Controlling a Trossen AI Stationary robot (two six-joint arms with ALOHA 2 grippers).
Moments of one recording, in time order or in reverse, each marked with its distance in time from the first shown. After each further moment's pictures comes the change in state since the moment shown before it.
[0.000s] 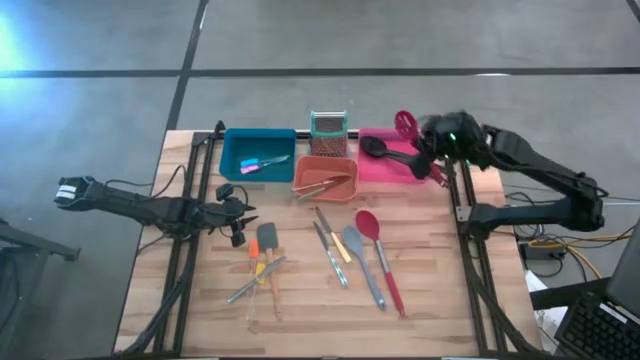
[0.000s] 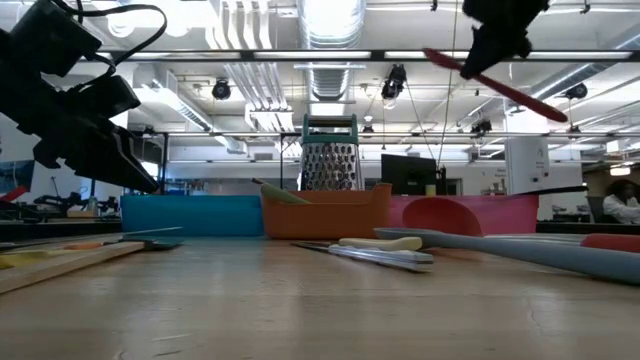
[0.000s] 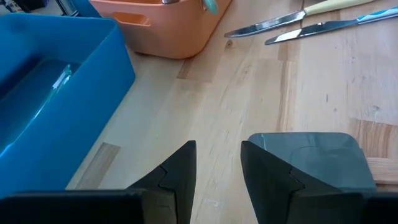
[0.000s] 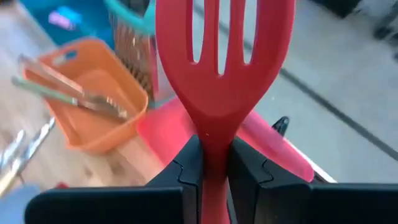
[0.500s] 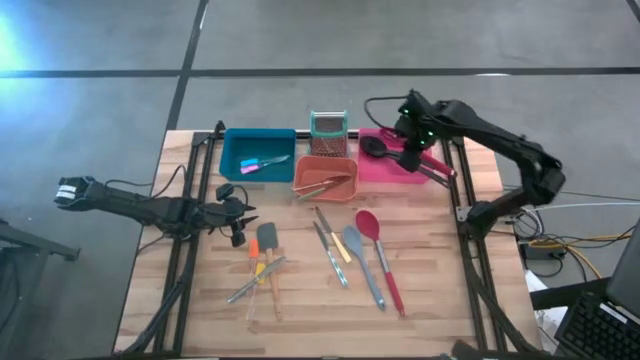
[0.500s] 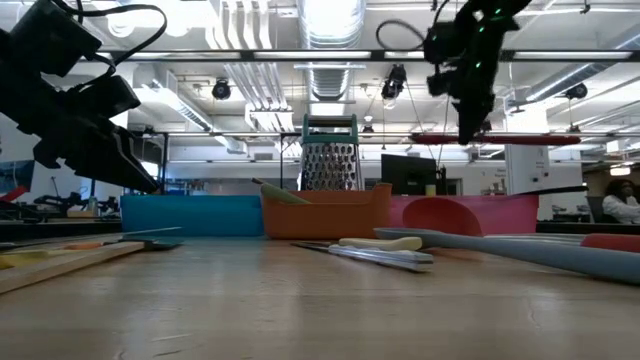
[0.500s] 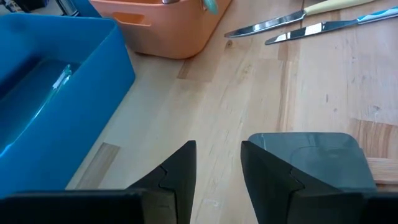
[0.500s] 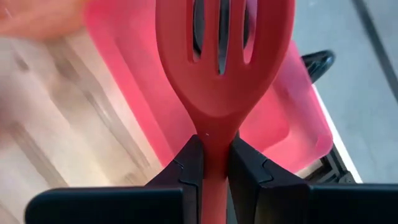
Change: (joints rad) left arm 0.000 0.000 0.000 0.000 0.000 0.000; right arm -0.284 0.447 0.137 -0.200 -0.224 -0.368
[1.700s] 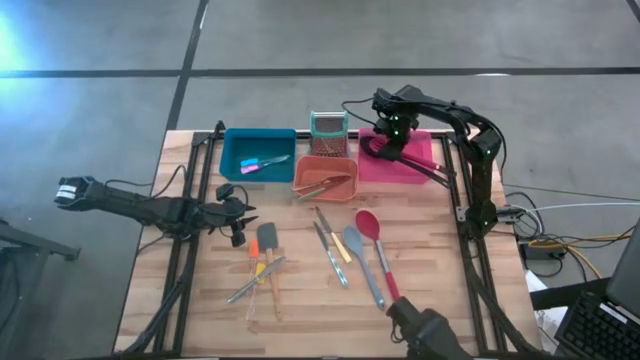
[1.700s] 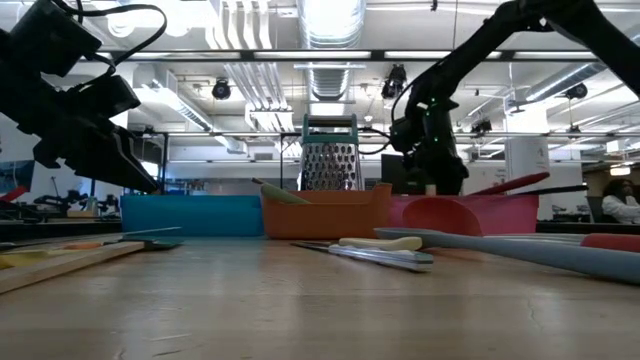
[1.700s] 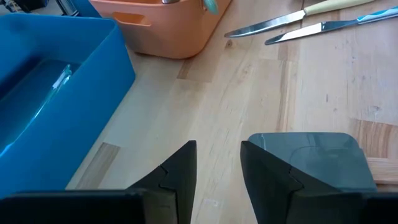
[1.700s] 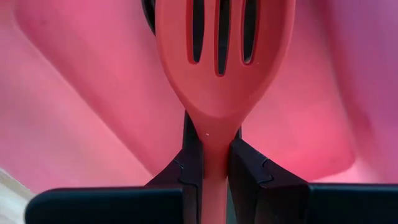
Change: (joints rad) left arm 0.000 0.000 0.000 0.000 0.000 0.000; right arm -0.142 0.619 0.316 -0.149 -0.117 -0.048
